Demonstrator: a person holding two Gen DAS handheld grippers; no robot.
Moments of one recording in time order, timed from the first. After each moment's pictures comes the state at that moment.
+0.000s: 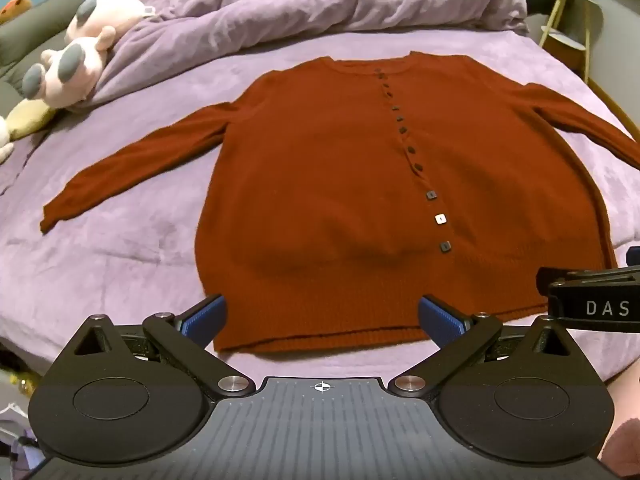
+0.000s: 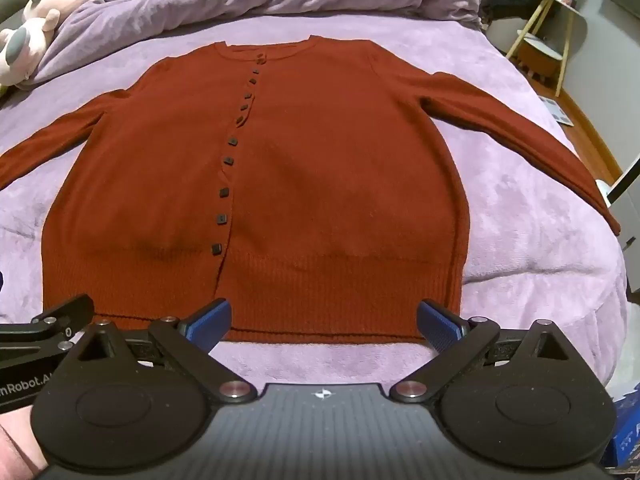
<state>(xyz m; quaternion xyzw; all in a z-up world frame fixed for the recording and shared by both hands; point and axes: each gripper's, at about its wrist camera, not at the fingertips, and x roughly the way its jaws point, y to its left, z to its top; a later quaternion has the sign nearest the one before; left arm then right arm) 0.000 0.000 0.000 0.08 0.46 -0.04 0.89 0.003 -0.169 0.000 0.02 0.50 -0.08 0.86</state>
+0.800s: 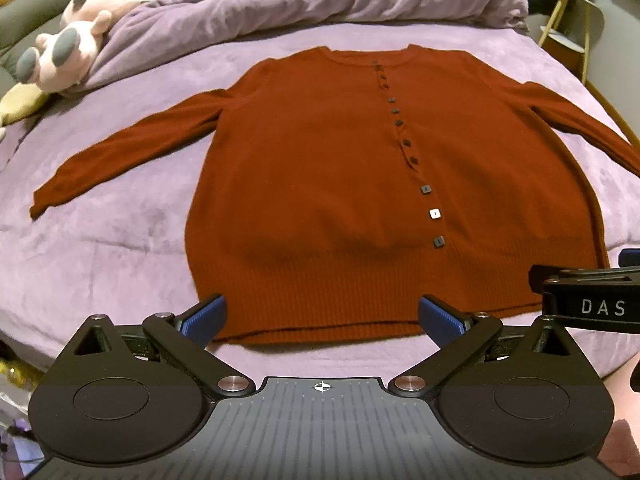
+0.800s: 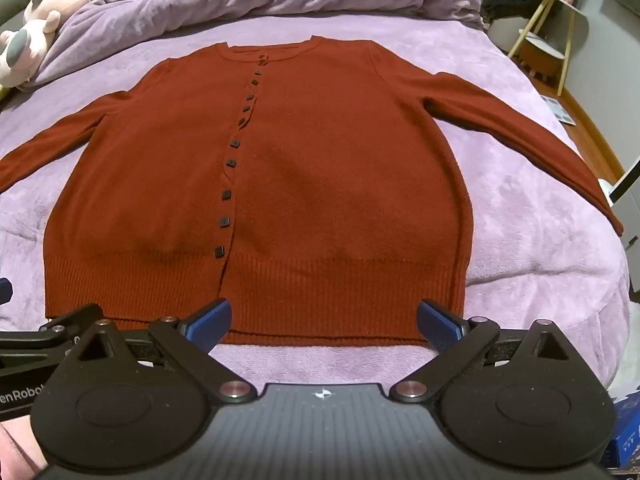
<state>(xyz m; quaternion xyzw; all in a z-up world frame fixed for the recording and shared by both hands) 0.003 0.004 -0.008 0.06 0.47 -0.05 0.88 0.004 -0.167 0.000 0.02 0.50 -0.08 0.86</state>
